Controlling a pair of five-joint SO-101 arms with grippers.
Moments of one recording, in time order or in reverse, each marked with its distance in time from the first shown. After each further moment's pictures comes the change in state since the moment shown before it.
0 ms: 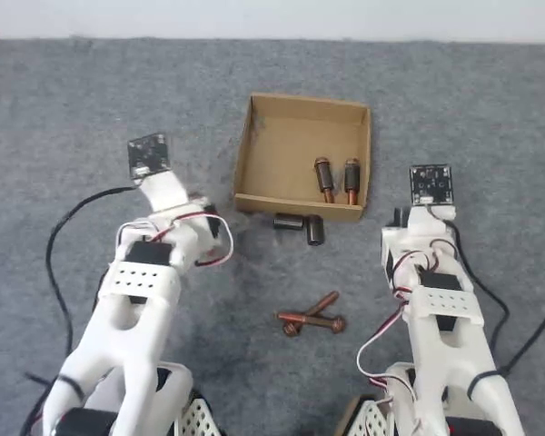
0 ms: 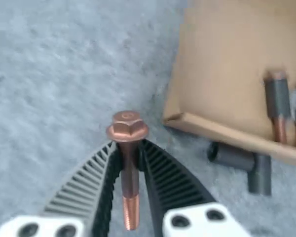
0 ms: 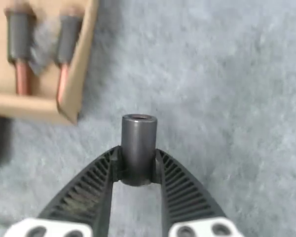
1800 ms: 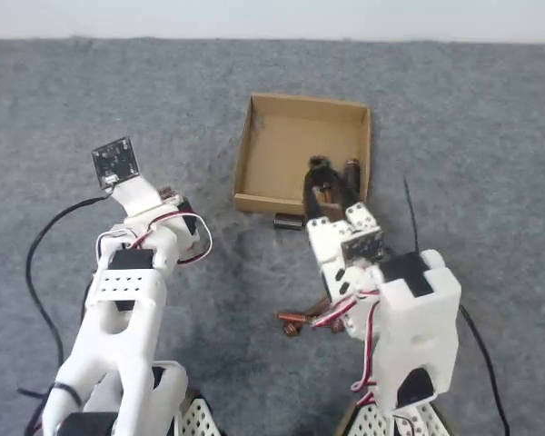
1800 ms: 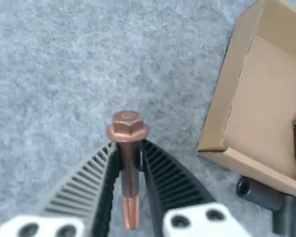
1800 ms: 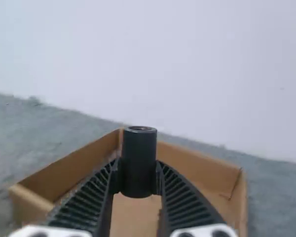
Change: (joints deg) left arm -7.6 -0.6 4.0 -7.4 0.0; right arm -24.0 60.5 0.2 -110.7 0.0
